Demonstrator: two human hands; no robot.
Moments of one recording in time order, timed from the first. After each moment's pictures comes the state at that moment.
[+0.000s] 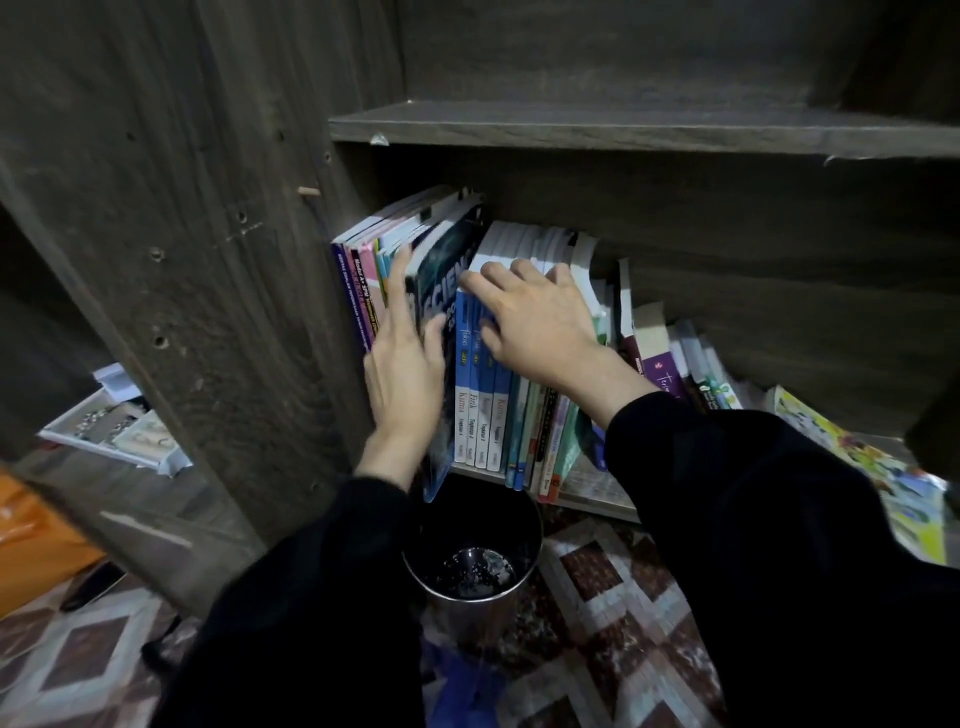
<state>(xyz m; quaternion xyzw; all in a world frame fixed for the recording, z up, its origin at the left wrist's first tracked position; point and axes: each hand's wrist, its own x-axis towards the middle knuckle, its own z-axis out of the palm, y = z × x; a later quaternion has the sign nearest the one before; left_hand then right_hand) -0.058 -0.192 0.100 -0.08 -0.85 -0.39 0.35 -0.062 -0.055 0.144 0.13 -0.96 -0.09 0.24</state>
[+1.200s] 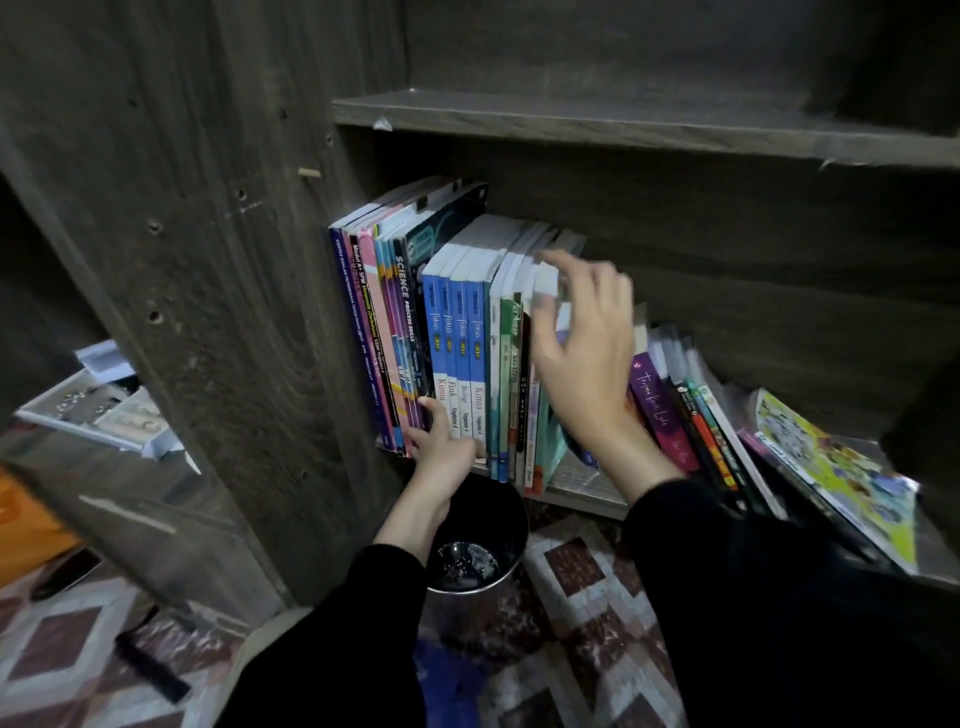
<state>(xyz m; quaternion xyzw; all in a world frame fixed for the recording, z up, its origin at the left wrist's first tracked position) -0.031 -0.172 0.036 0.08 -0.79 -0.59 -0.16 -0.023 -0.051 0.114 0.03 -0.81 0.28 0.51</state>
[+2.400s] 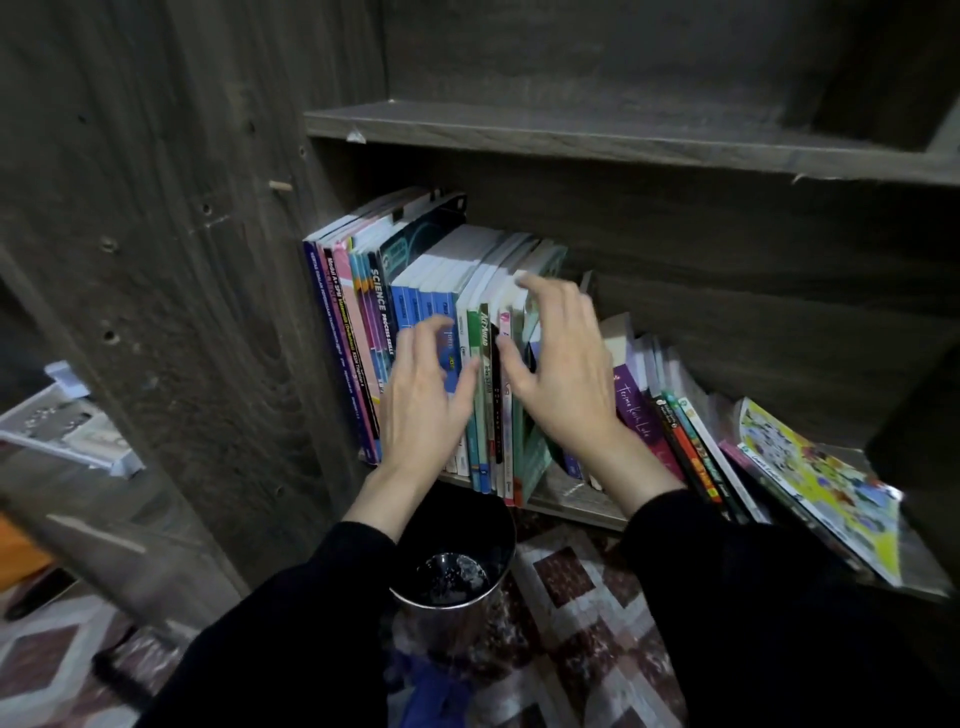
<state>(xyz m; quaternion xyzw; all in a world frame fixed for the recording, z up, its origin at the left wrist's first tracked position) -0.039 -0.169 0.079 -0.17 -0.85 -0.39 0.31 -0.022 -0.033 0.110 0.08 -0.89 0.20 0.41</state>
